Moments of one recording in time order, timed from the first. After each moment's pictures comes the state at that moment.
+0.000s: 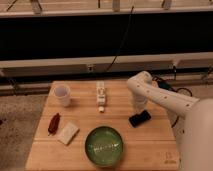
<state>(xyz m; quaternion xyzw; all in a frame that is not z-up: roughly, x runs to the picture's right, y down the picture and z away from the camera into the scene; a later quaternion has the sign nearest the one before) 0.219 0.154 0.889 -0.36 -0.10 -0.42 0.83</state>
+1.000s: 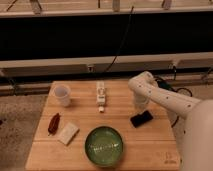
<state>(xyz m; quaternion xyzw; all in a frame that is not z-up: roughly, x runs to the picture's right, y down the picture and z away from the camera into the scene) 0.226 0.154 0.888 -0.36 -0.10 -0.42 0.83</state>
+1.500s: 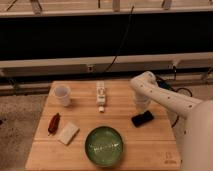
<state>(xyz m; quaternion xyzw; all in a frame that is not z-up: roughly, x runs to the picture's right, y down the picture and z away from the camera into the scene) 0.234 0.154 0.889 -0.36 -0.10 -0.42 0.83</state>
